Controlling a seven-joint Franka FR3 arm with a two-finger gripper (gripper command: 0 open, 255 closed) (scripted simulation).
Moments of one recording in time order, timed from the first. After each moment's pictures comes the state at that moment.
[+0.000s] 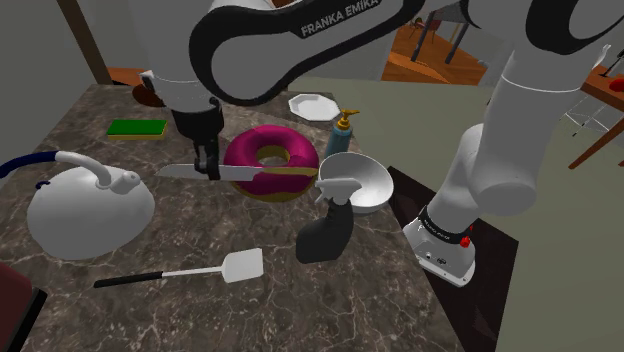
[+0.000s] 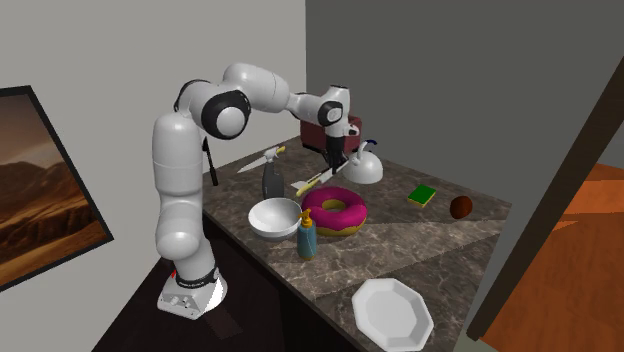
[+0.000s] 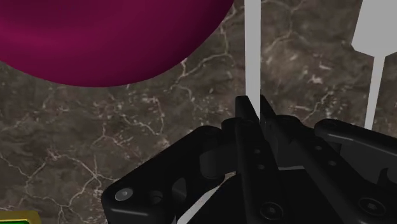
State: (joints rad) arm 0.43 0.21 0.39 -1.81 -0.10 1.97 -0.06
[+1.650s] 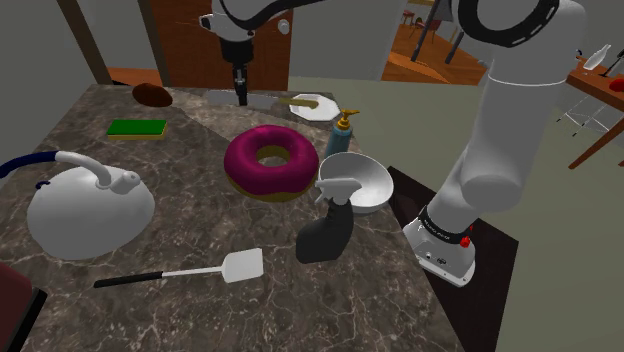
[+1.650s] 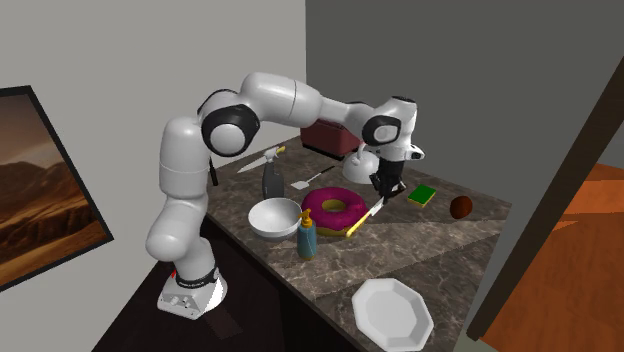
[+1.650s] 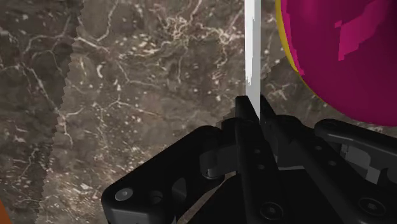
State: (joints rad) arm 0.16 0.30 0.21 -1.63 -0.09 1.90 -0.51
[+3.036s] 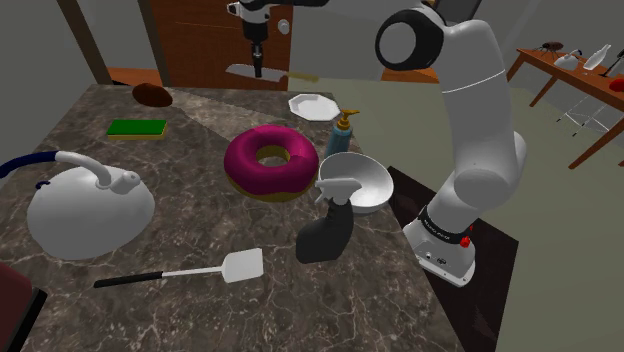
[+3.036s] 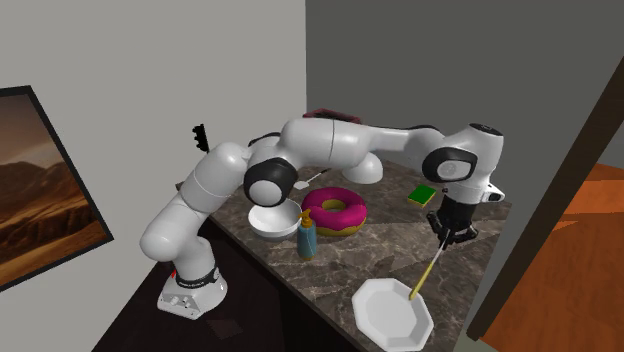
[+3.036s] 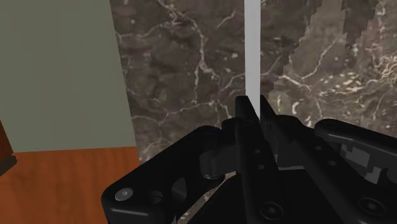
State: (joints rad) arm -0.01 0.74 0.11 -0.99 -0.11 1.70 -0.82
